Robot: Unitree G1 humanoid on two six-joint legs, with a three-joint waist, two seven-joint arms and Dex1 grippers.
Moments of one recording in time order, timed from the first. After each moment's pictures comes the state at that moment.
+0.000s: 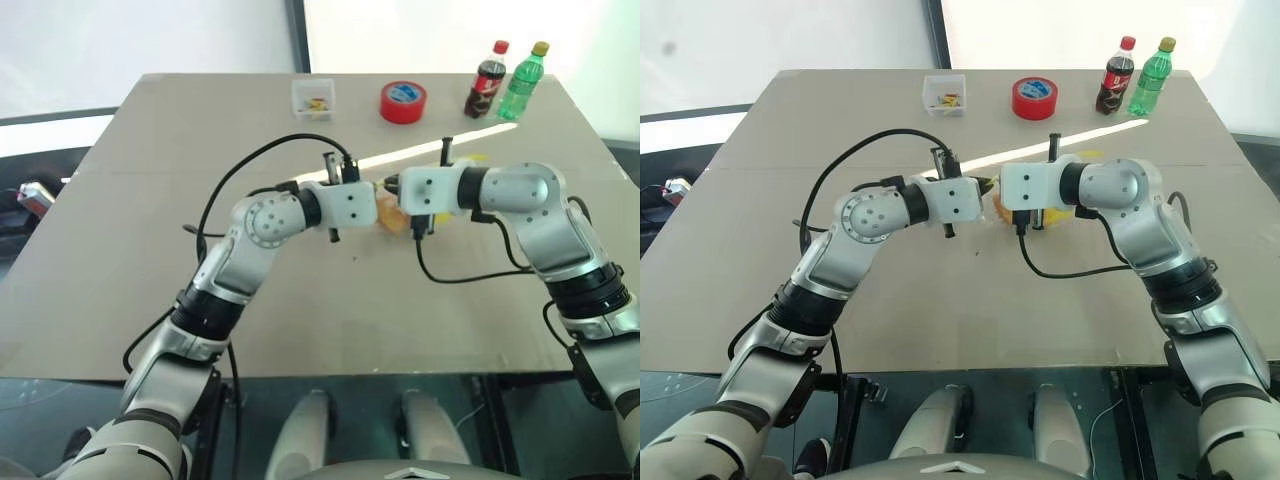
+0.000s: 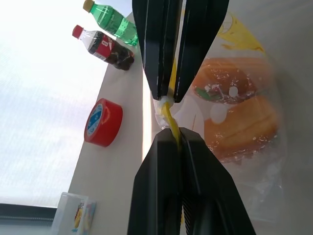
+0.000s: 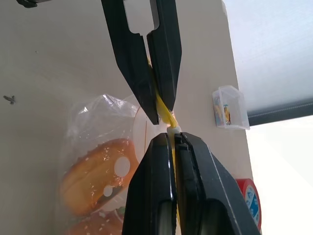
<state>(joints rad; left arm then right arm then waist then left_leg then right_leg) -0.72 0.48 -0.32 -0.01 0.33 0.03 -0.74 -0.83 -0.59 0.31 -0.02 -0.26 0.07 0.95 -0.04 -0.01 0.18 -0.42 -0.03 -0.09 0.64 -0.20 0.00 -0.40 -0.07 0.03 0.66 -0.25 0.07</state>
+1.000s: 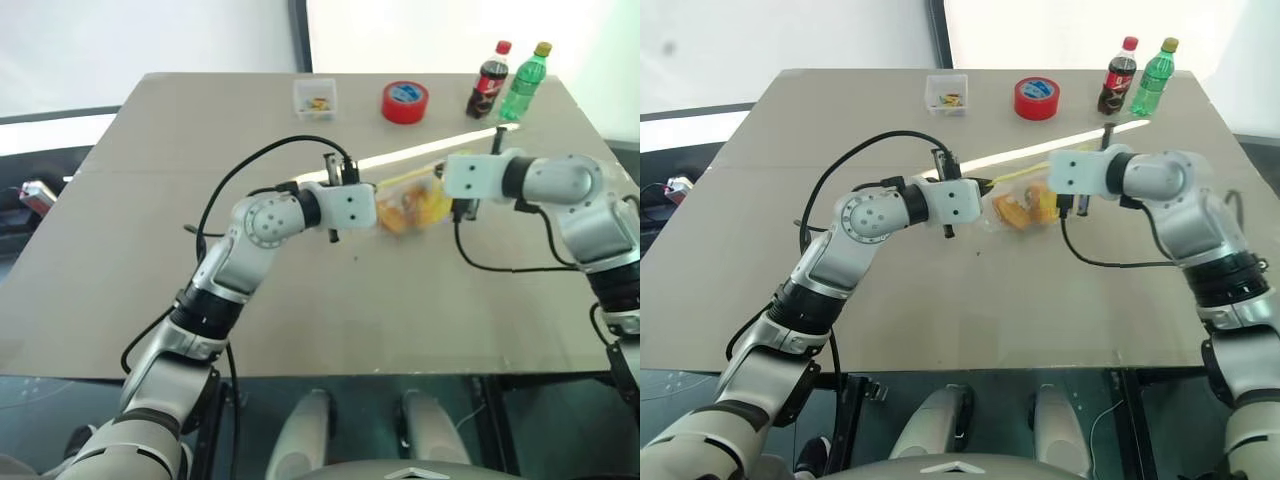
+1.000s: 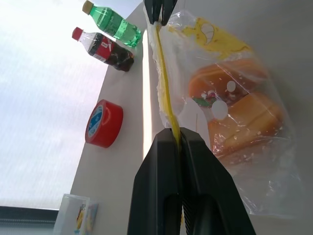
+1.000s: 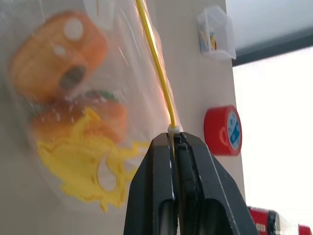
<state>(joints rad) -0.72 0.49 -0.32 0.02 0.33 -0.02 -0.73 -0.81 -0.79 0.27 0.15 -0.29 0.01 0.87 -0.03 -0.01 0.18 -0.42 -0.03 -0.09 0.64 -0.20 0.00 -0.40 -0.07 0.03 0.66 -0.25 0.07</state>
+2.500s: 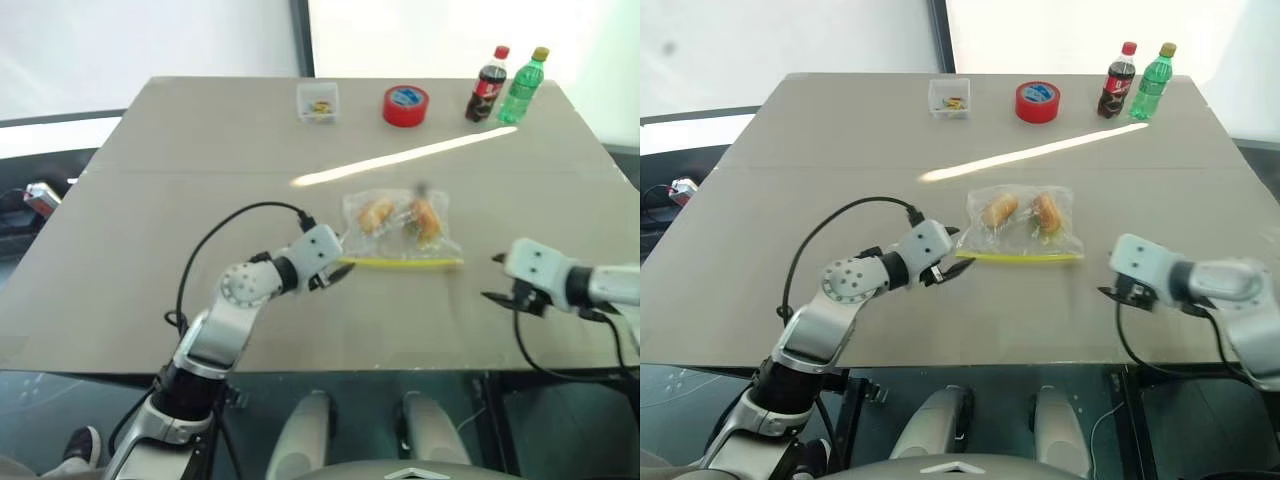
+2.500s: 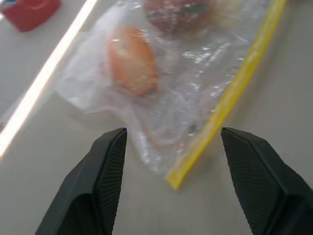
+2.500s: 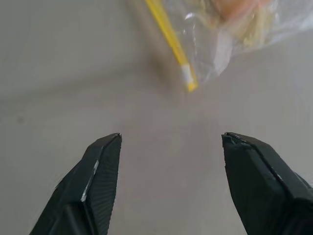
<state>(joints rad) -0.31 0.48 -0.16 -0.32 0.08 0.47 -0.69 -0.07 -0.97 -0.11 -0.36 0.12 0.49 1.03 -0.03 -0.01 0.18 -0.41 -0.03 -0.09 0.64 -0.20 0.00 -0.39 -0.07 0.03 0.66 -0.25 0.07</state>
